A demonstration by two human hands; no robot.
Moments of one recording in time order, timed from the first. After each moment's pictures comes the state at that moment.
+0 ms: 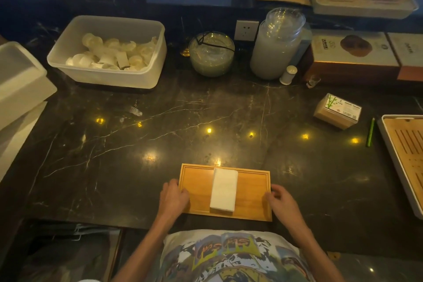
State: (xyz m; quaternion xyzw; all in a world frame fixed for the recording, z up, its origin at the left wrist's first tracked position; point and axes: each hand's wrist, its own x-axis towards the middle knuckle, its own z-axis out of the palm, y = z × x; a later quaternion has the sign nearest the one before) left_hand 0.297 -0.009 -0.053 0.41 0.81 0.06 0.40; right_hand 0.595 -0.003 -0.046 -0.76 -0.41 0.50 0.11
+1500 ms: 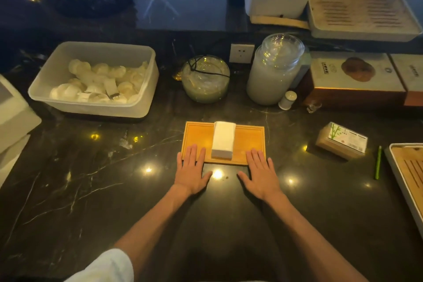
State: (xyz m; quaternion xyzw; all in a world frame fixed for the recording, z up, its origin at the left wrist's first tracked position) left_hand 0.319 0.175 -0.089 0.73 0.65 -0.11 0.20; right_hand 0.566 0.175 -0.093 -0.63 -0.74 0.23 -0.06
